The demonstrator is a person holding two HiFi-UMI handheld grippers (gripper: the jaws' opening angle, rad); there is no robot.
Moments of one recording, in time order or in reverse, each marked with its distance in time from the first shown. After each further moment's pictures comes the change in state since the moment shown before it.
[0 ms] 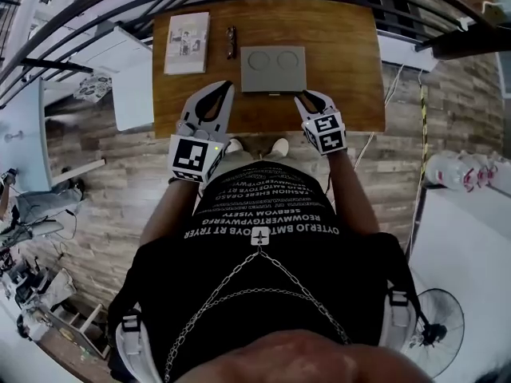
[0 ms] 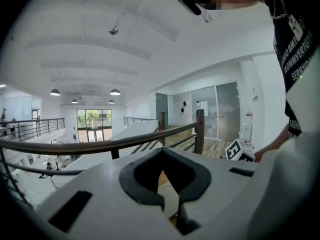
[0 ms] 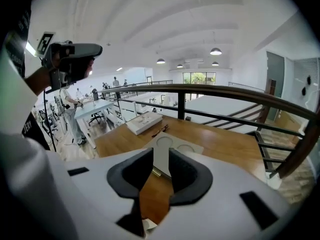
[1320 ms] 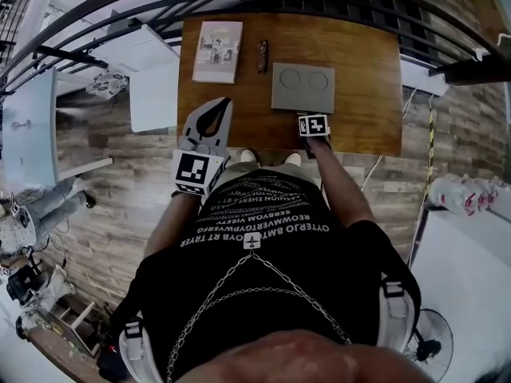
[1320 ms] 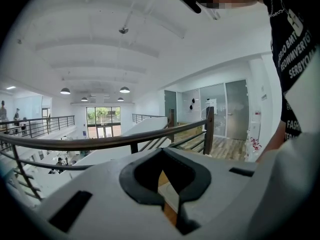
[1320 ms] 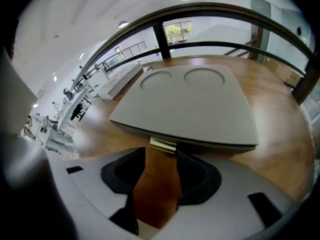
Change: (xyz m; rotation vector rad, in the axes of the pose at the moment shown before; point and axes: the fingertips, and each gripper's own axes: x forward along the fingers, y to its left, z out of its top) left arm -0.057 0.097 -0.022 -0.039 0.015 0.095; right arm 0.177 0.030 -0.142 0.367 0.455 -0.043
